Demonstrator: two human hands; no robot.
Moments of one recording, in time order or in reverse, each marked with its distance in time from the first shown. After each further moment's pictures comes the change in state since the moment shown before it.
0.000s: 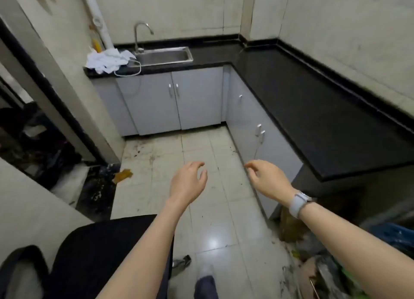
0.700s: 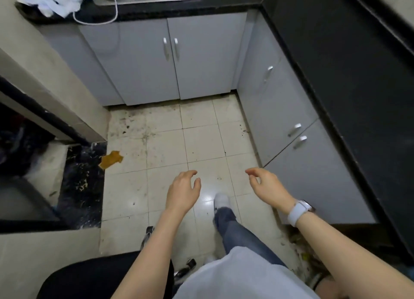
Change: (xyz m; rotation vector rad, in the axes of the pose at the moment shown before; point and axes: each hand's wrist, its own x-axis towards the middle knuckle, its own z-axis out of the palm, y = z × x) left_hand 0.272 -0.162 0.041 -0.145 -0.253 -0.346; right_hand 0.314 0.007 0.103 0.183 -0.304 0.281
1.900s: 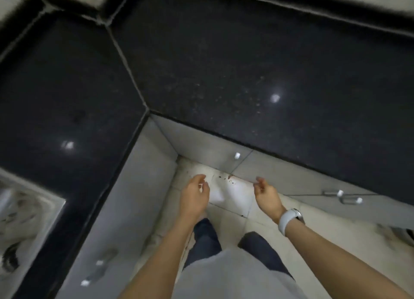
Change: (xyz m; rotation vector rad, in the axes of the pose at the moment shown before) left_hand 0.697 0.319 -0.025 0.244 -0.691 0.467; right_hand 0.542 -0.010 -0.192 0.915 0.609 0.972
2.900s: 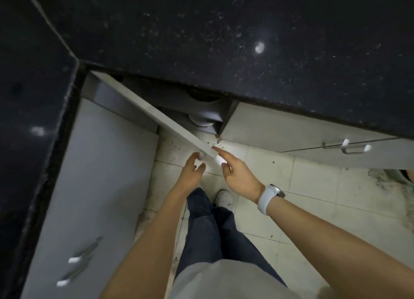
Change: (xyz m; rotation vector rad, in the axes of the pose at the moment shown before) left_hand 0.047 -0.063 0.083 -0.166 -0.384 -0.173; right_hand 0.007 0.019 0.053 0.033 -0.214 -0.335
